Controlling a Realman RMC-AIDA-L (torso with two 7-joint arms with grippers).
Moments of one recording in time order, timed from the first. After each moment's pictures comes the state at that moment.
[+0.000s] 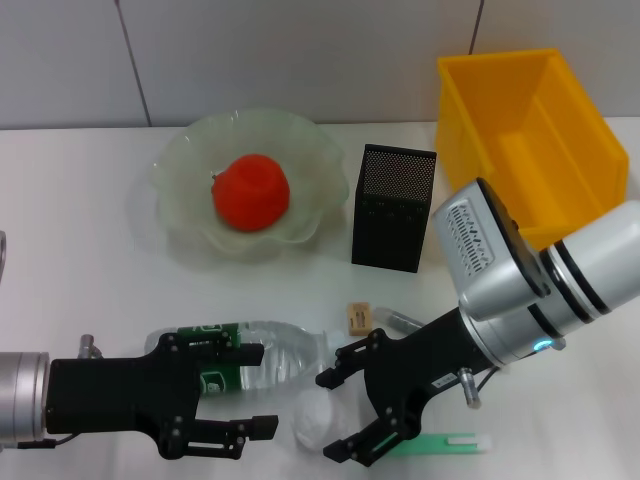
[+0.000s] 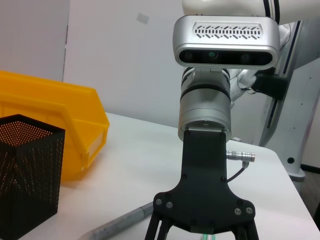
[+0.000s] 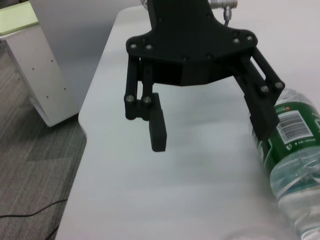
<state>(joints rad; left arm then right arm) -0.44 -2.00 0.99 0.54 1.82 1.68 -1.14 0.86 2.09 -1.22 -0.44 -2.07 -1.40 1.35</state>
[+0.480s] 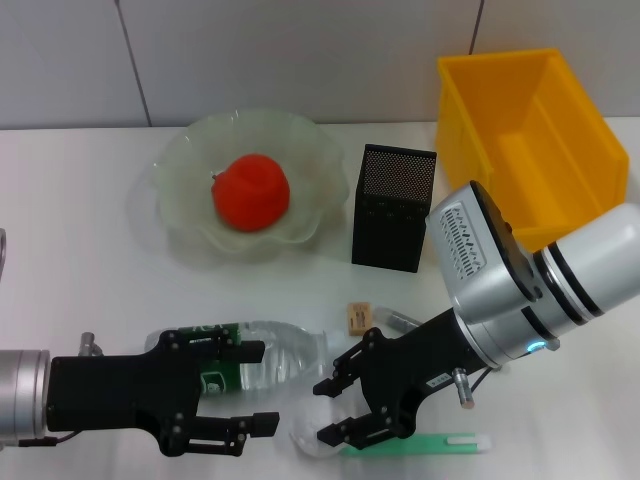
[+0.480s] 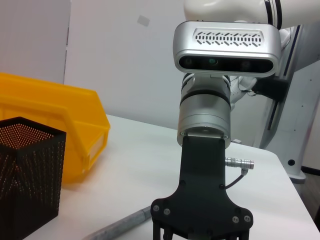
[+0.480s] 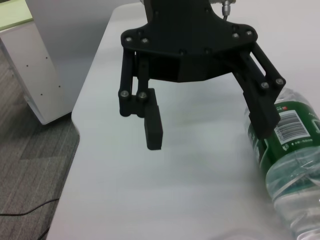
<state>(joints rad) -0.44 -2.00 0.99 0.54 1.81 1.68 -1.15 0.86 2.09 -1.26 -0.44 -2.03 -1.36 1.35</state>
